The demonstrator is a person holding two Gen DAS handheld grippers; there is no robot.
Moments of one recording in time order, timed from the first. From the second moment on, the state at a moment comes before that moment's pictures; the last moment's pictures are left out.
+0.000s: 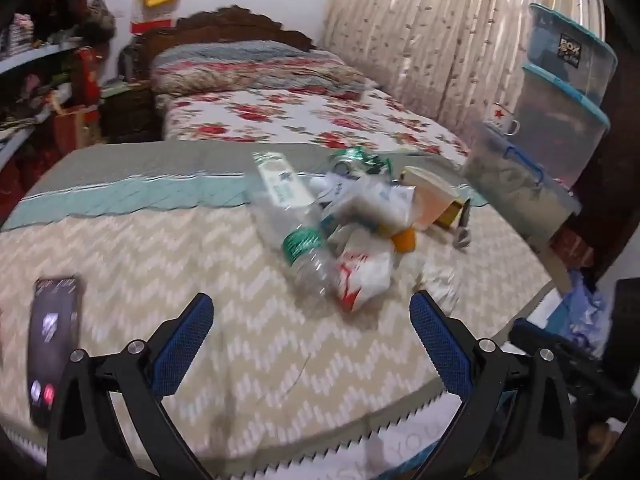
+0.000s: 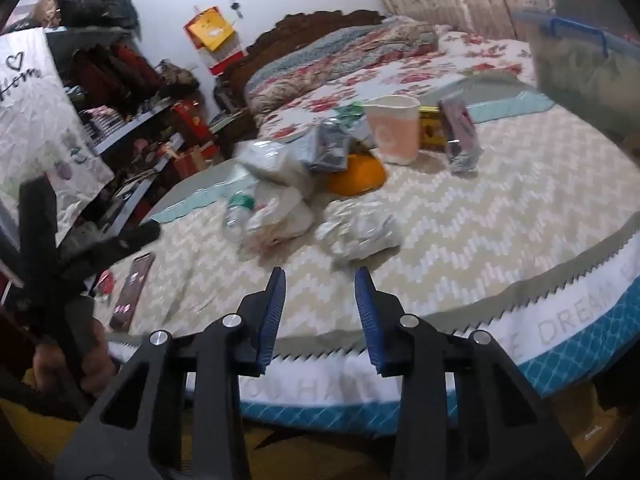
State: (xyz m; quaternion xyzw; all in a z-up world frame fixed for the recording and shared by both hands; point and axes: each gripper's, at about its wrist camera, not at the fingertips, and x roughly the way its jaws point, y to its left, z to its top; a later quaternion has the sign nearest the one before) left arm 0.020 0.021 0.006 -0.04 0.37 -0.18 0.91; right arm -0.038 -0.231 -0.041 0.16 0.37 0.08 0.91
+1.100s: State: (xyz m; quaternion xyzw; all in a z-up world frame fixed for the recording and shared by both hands) left arm 0.005 -0.061 -0.032 0.05 0.40 -0.32 0.86; right arm -0.017 -0.293 -0.093 0.12 0.38 0.01 0.92
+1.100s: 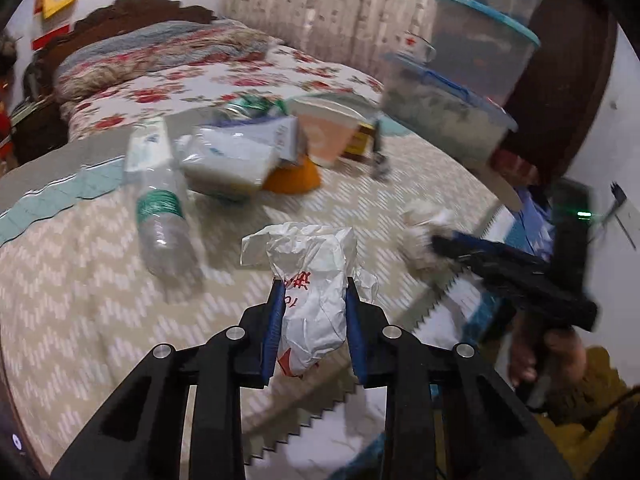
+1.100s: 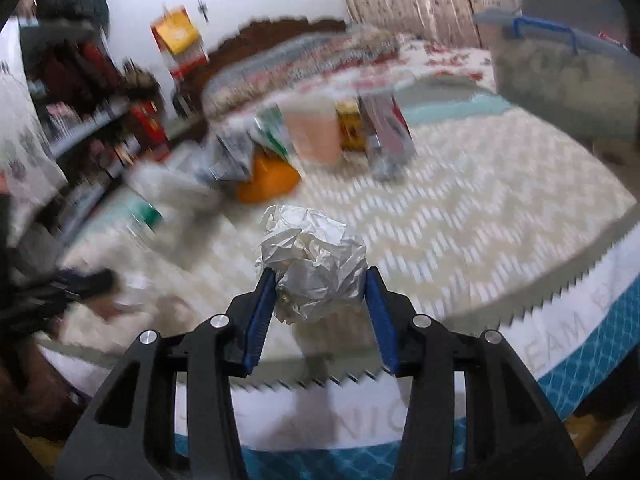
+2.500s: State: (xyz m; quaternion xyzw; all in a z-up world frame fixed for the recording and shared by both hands) left arm 0.052 -0.370 -0.037 0.10 0.46 -0.49 0.73; right arm -0.074 -0.602 -0.056 0.37 0.18 -0.11 0.91
